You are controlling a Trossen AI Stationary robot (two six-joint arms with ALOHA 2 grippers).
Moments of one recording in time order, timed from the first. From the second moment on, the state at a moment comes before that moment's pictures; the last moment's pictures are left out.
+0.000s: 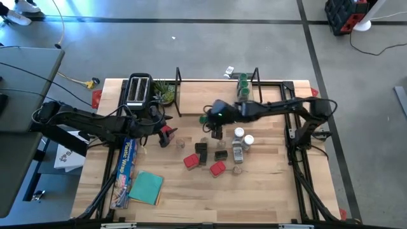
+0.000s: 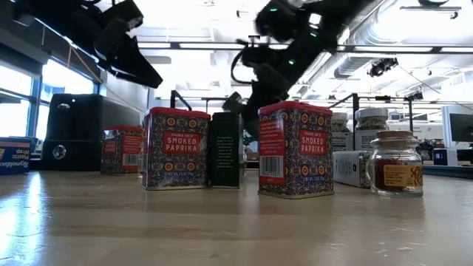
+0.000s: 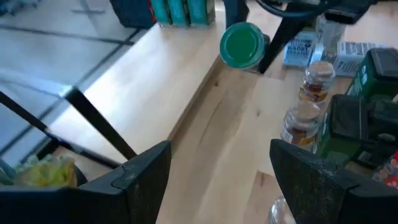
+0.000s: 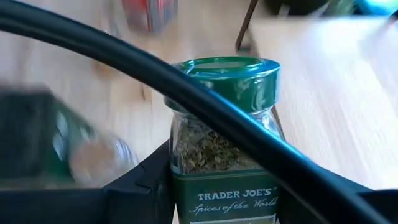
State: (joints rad) left arm -0.14 0.95 0.52 -0.15 -0.57 -0.16; right arm -0.14 1.74 1.11 -0.13 0.08 -0.09
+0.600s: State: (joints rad) left arm 0.01 1.08 0.37 0.71 -0.14 0.07; right arm 0.05 1.66 0.89 0.85 0.36 -0.03
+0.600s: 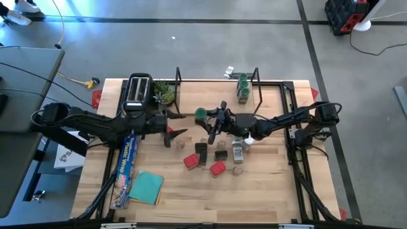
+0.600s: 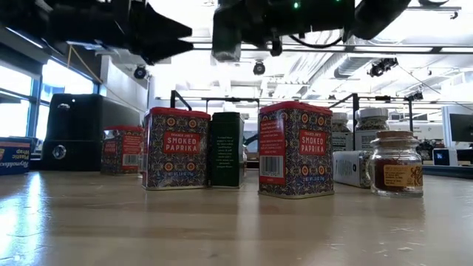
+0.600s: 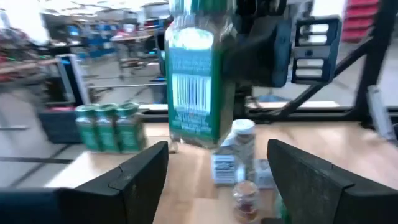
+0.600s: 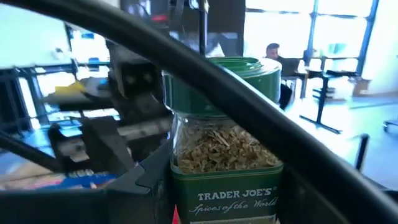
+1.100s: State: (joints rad) left arm 0.08 1.37 0.50 0.89 0.06 -0.01; right arm 0.05 1.67 0.89 0.88 0.21 -0.05
